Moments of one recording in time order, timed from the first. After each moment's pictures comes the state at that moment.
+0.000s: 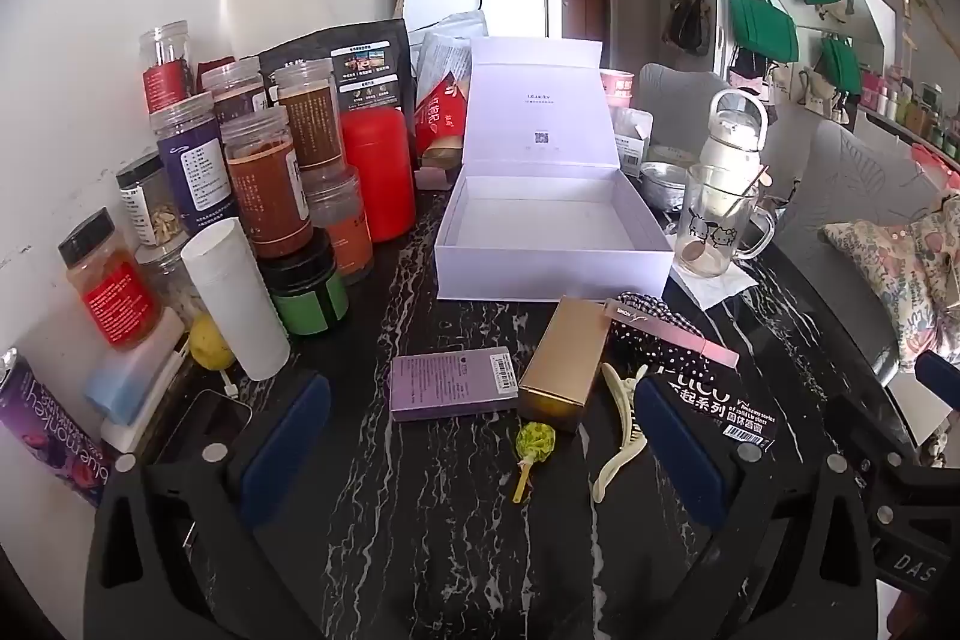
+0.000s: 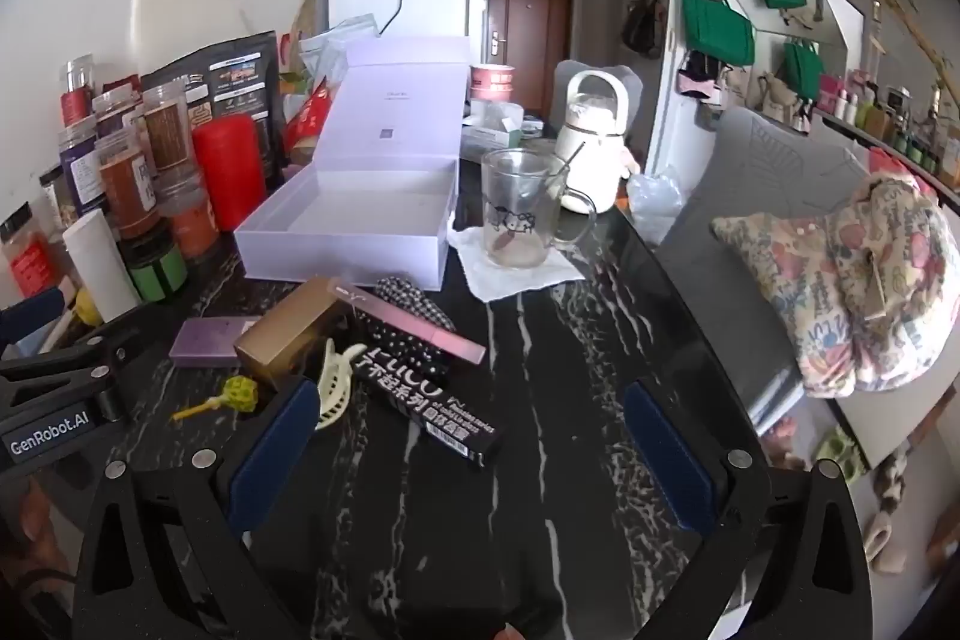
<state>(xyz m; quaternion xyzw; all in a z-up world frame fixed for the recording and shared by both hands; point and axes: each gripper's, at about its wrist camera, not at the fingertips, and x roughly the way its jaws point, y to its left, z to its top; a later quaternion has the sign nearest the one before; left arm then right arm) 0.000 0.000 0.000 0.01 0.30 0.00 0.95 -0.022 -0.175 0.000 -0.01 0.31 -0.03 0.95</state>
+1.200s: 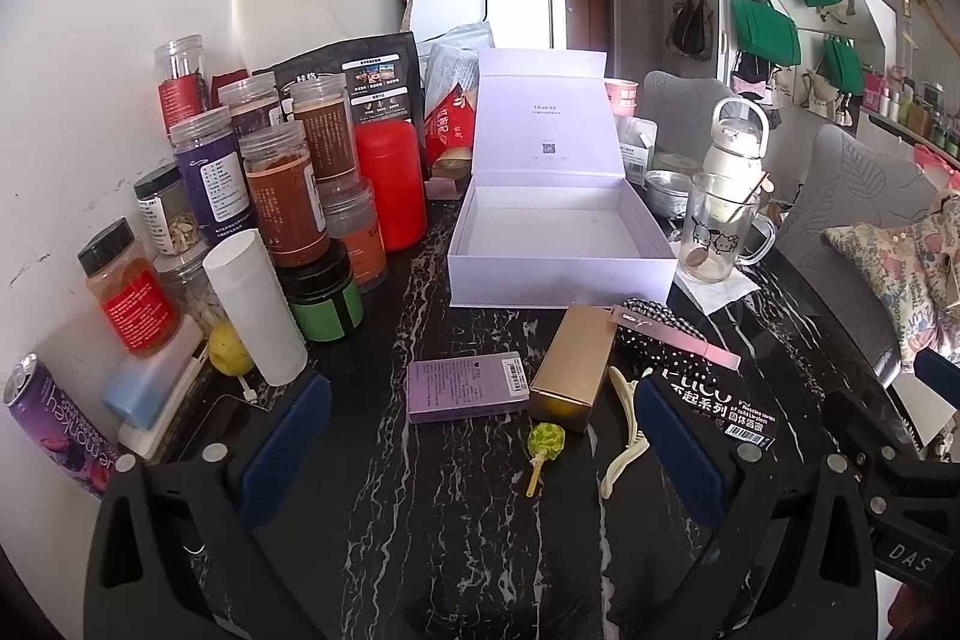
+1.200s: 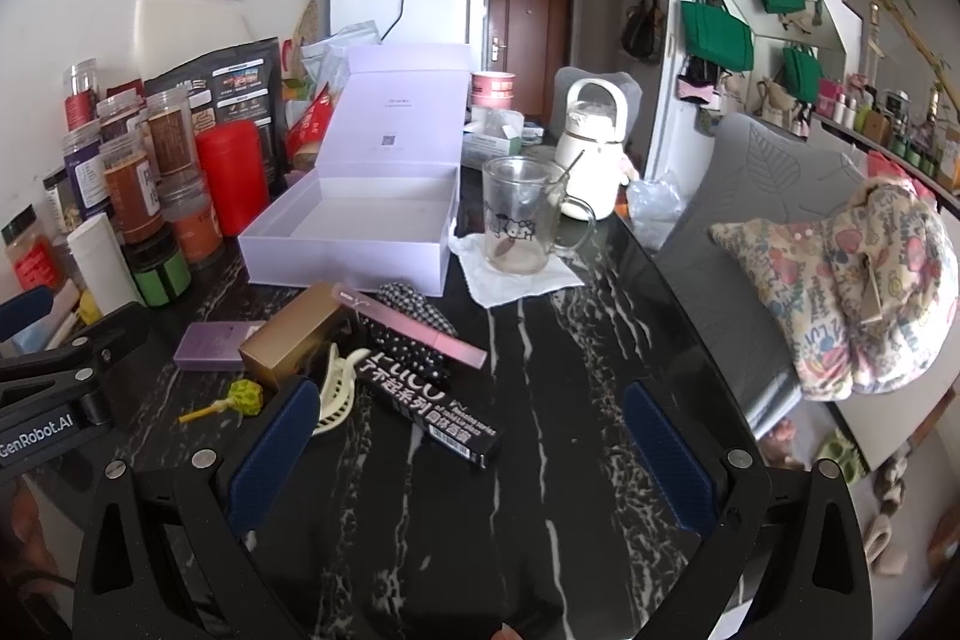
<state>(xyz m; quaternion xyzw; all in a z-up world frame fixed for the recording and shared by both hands) -0.008 0.008 0.016 0.02 0.30 0.00 0.95 -0.026 -0.171 0.006 -0.01 0.30 -0.03 0.95</state>
